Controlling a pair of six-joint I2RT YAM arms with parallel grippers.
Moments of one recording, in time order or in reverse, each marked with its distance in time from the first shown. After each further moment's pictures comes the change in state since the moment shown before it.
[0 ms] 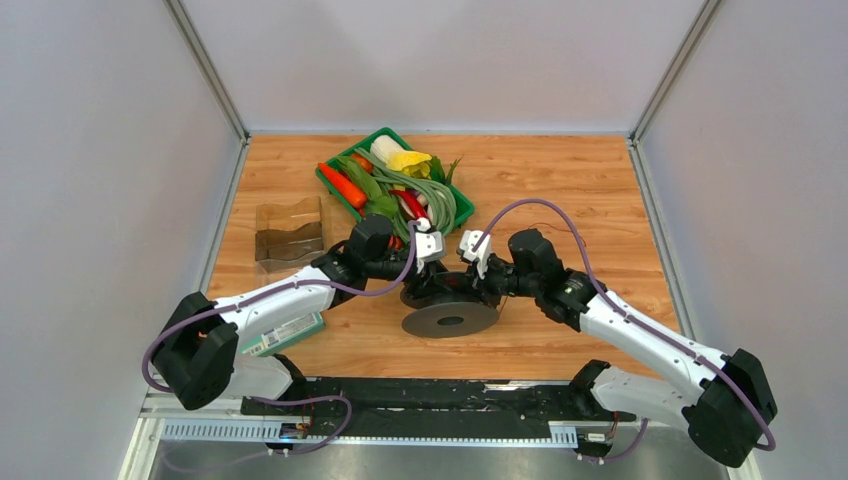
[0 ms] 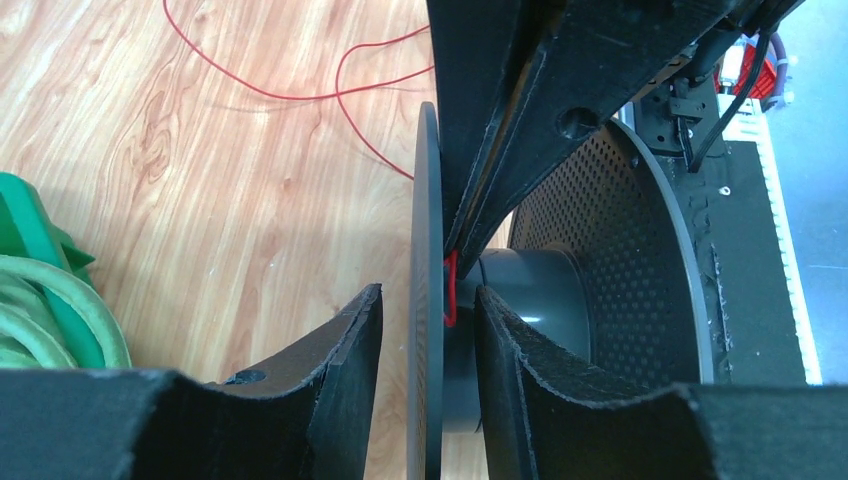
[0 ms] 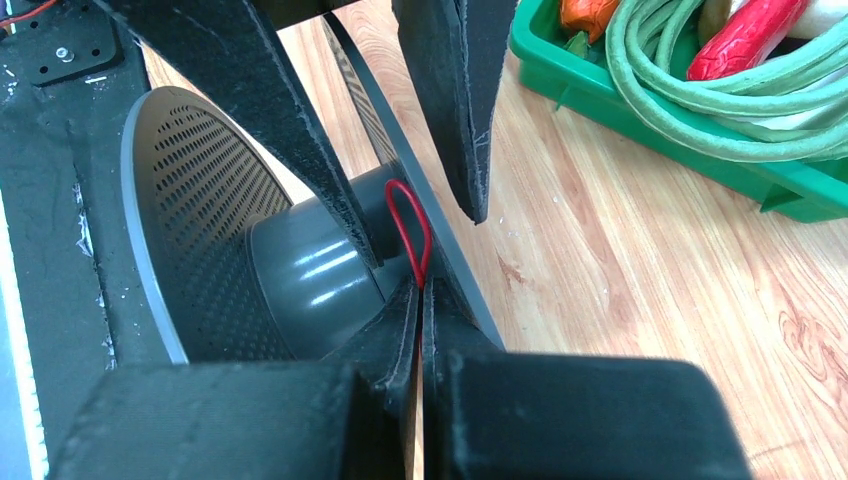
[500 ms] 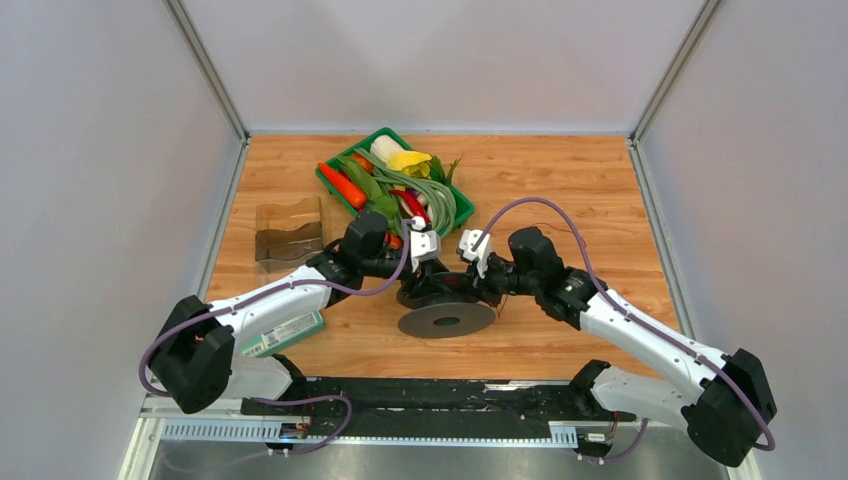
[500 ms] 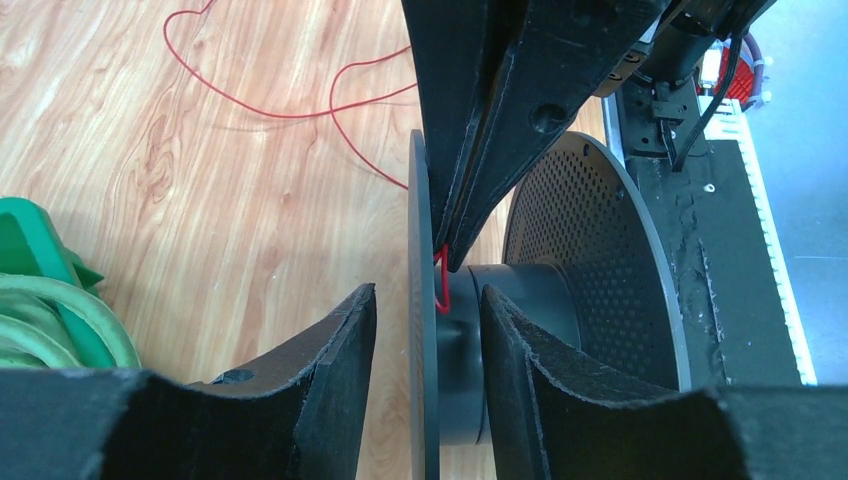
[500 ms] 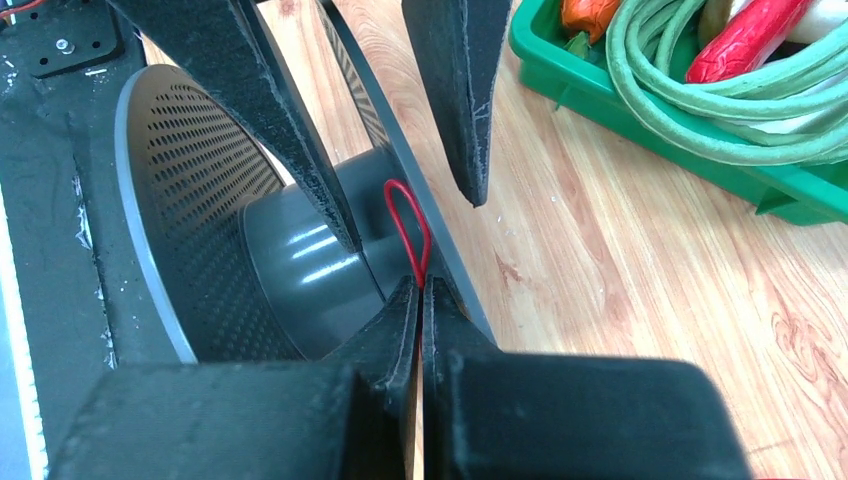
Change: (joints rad) left arm 0.027 -0.021 0.000 -0.002 0.060 0.024; right arm -0.006 0.005 0.021 -0.031 -0.014 -0.023
